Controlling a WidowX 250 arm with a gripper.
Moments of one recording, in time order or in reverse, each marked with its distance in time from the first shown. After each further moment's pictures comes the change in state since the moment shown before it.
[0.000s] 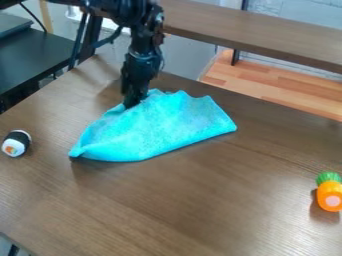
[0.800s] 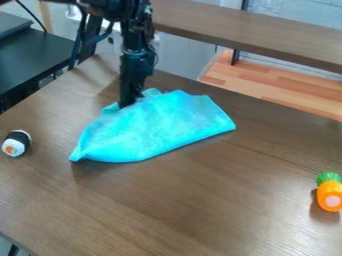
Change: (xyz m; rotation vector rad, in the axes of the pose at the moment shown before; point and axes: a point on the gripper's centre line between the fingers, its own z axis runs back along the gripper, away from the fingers) arm -0.008 -0.001 0.002 -0.100 -0.044 0.003
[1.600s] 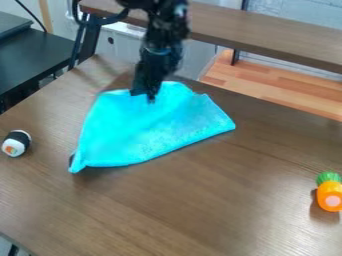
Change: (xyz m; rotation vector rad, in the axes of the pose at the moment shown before) arm 0.011 -0.063 0.071 0.294 -0.030 -0.179
